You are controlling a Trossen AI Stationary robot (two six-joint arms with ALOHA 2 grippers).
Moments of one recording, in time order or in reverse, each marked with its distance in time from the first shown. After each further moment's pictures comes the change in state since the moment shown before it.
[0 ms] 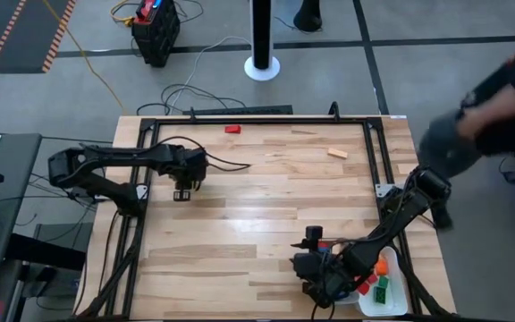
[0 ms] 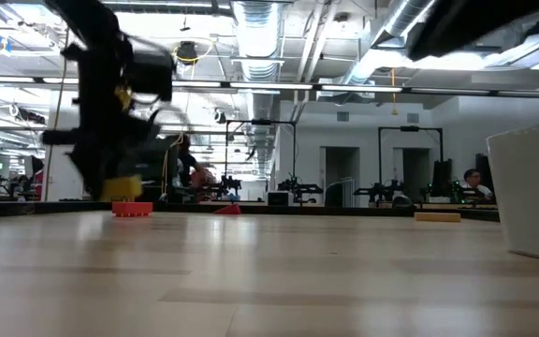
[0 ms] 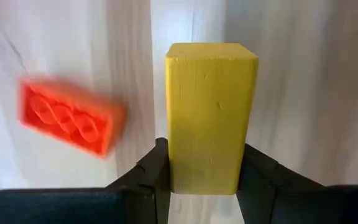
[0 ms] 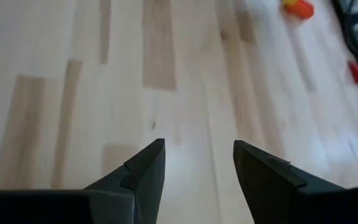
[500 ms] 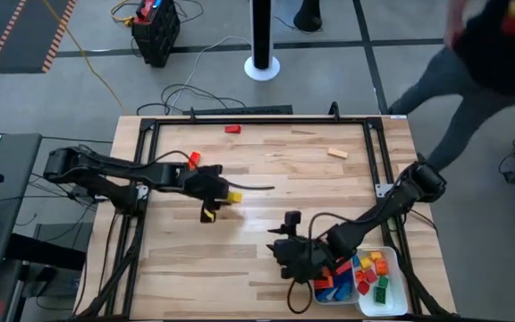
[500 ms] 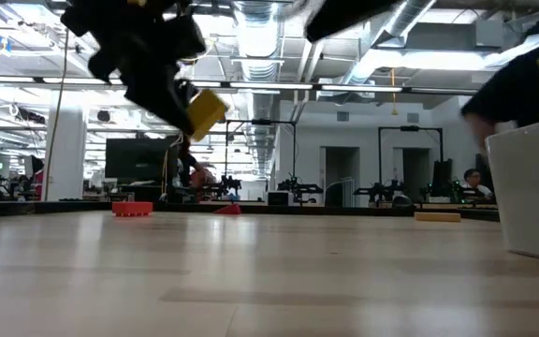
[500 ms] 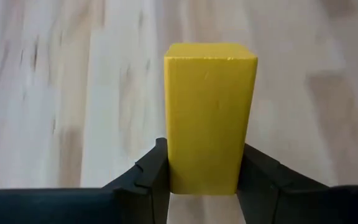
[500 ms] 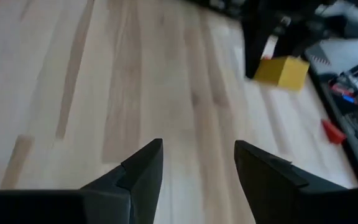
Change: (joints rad) left arm -0.360 -0.042 0.076 0.509 0.130 -0.223; right arm -0.158 -0.006 0.000 0.307 0.013 -0.355
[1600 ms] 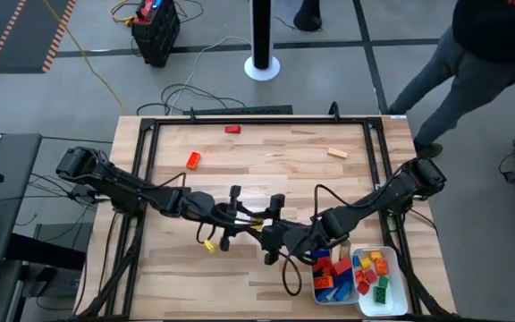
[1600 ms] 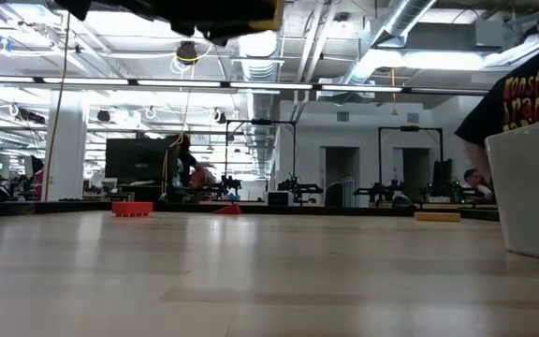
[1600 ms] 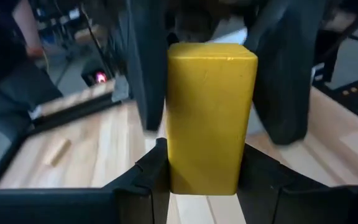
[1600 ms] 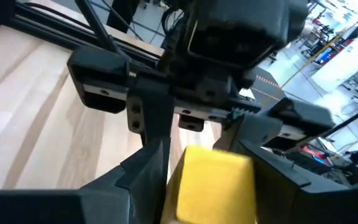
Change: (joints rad) left arm -0.283 0.150 -0.007 0.739 -0.133 0.106; right arm -0.126 -0.029 0.001 0.409 -0.027 -0.409
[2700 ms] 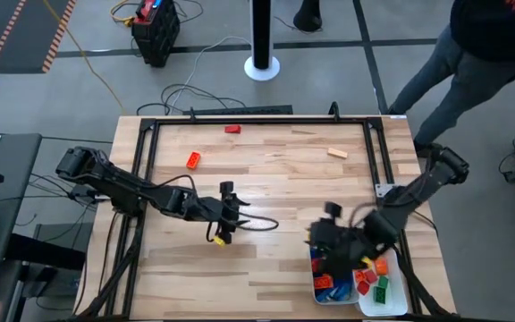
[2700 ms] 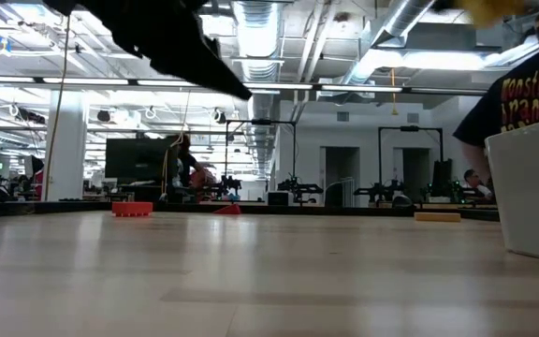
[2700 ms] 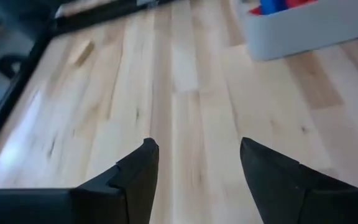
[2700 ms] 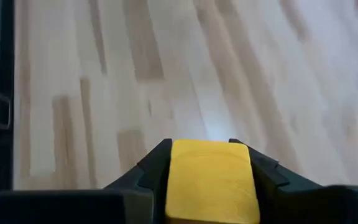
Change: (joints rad) left arm 0.003 -0.001 0.043 -0.357 -0.196 -0.162; right arm 0.202 -0.236 0.006 -0.905 -0.170 0.938
